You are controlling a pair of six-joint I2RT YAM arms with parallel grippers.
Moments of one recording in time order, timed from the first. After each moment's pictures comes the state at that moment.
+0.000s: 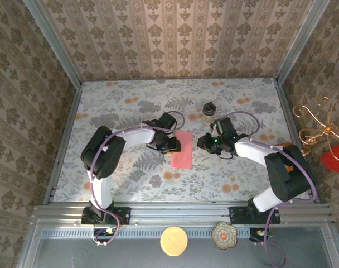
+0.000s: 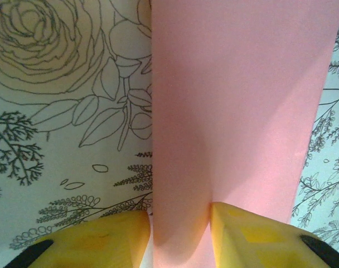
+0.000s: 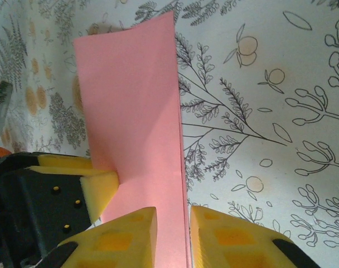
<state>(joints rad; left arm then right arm) -0.73 1.94 1.21 -0.51 0.30 -0.65 0.35 1.54 0.74 -0.13 -0.40 0.78</state>
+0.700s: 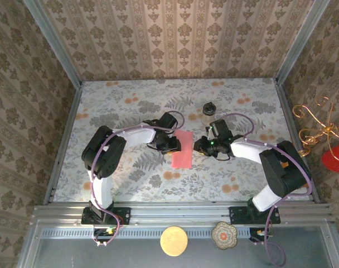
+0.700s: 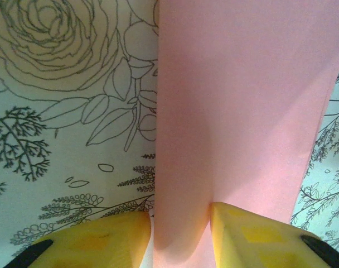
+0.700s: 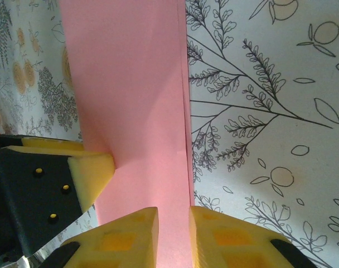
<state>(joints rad) -0.73 1.95 1.21 -0.52 0.29 -0.71 0.40 1.59 0.74 -0.10 -0.43 0.78</state>
